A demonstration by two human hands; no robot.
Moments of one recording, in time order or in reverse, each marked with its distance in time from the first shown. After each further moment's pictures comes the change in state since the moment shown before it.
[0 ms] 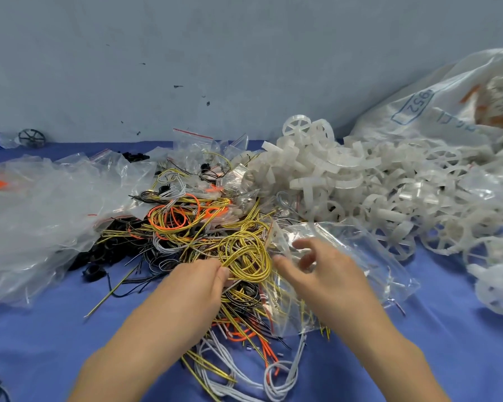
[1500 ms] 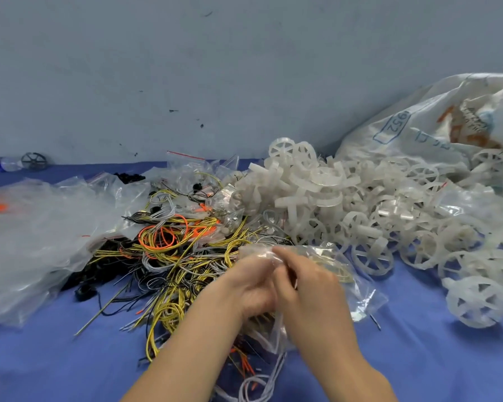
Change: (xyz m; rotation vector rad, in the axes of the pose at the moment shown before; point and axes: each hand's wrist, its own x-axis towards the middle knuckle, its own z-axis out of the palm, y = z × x) left_hand 0.074 0.086 0.042 -1.563 -0.689 -0.143; right_hand -0.016 -0.009 -0.010 0.098 0.234 -0.169
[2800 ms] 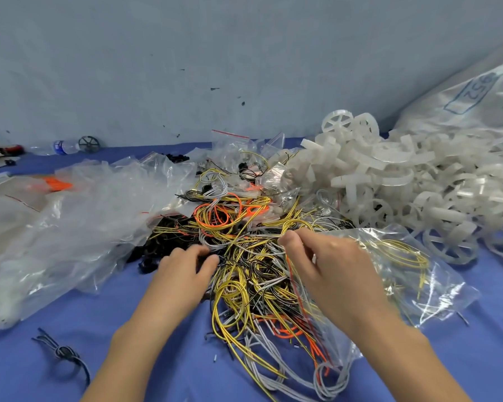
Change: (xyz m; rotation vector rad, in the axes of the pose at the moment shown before) left_hand -0.124 -0.001 -0.156 1.416 1.056 0.089; right_hand 0.015 -0.030 0.041 -0.083 -0.062 -0.296
